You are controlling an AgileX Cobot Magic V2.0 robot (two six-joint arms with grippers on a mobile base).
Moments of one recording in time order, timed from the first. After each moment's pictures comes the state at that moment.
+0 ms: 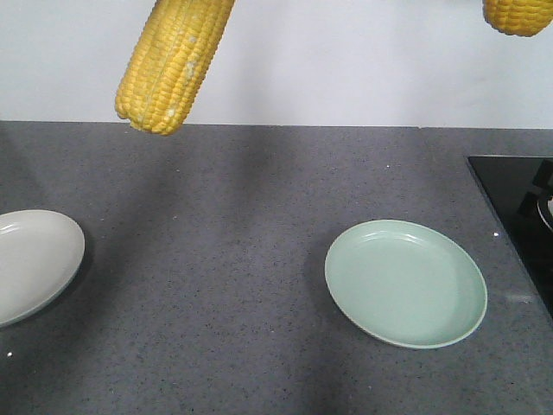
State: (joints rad) left arm -0.48 1.72 -2.40 -0.35 1.29 0.20; right arm 0.00 1.39 -2.23 0.56 1.30 -0.44
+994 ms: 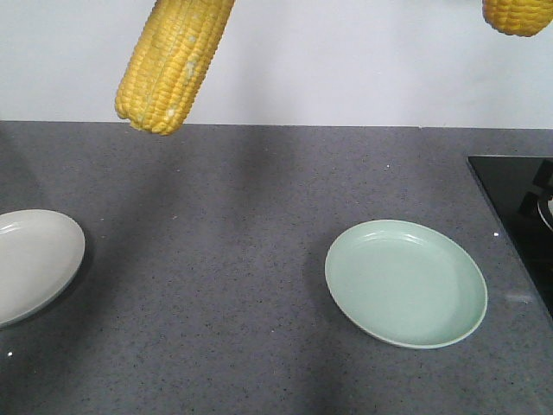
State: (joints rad) left arm -0.48 1.72 -2.40 -0.35 1.29 0.20; right arm 0.00 1.39 -2.23 0.56 1.30 -0.44
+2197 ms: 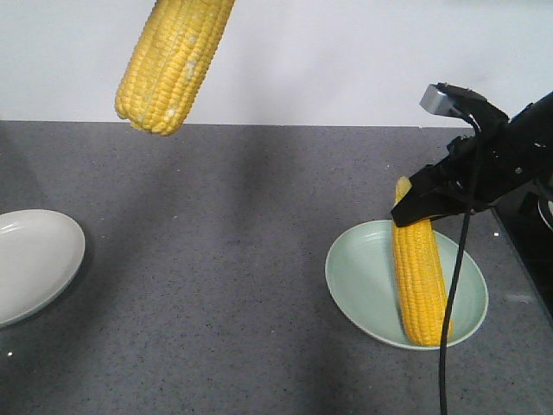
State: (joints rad) left arm -0.48 1.72 -2.40 -0.35 1.29 0.20; right arm 0.00 1.67 -1.40 0.61 1.23 -0.55
